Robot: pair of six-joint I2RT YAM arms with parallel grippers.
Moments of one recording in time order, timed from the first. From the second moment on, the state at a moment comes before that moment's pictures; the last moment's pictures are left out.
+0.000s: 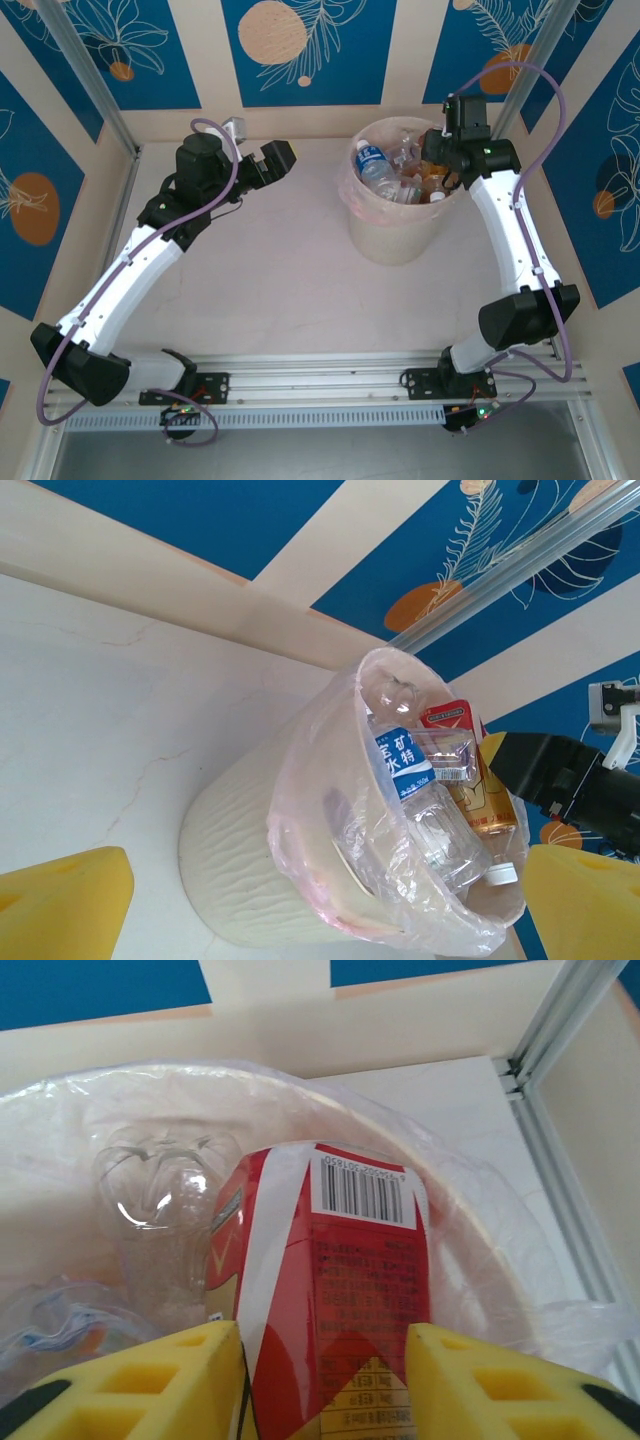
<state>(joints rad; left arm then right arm) -0.50 1.30 1.41 -0.40 0.19 -0.76 0.14 1.54 1.77 -0.93 0.20 0.21</state>
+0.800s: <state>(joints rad) -0.50 1.30 1.41 -0.41 0.17 -0.75 0.16 1.56 1.85 -1.03 0.18 0.23</state>
